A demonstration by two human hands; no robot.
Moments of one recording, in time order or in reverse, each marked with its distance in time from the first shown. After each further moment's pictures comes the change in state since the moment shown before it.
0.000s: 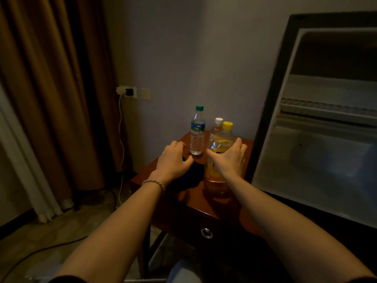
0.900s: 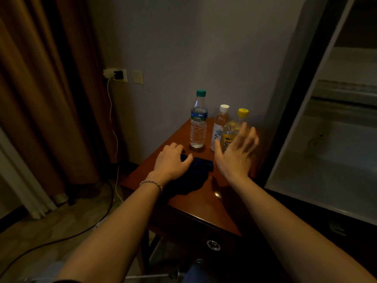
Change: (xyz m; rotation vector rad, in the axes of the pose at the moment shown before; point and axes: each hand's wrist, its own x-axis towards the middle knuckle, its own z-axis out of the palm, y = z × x) left_hand 0.043 -0.053 0.067 0.099 -0.158 -0.015; right_hand 0.023 0.033 0.043 -0.340 0.082 -0.182
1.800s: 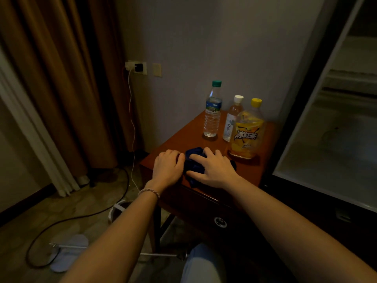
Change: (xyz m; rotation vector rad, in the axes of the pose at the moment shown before) left_hand -0.082 -0.025 0.003 -0.119 0.052 -0.195; right_hand -0.059 -0.016 0.002 -0.270 -0.698 -0.719
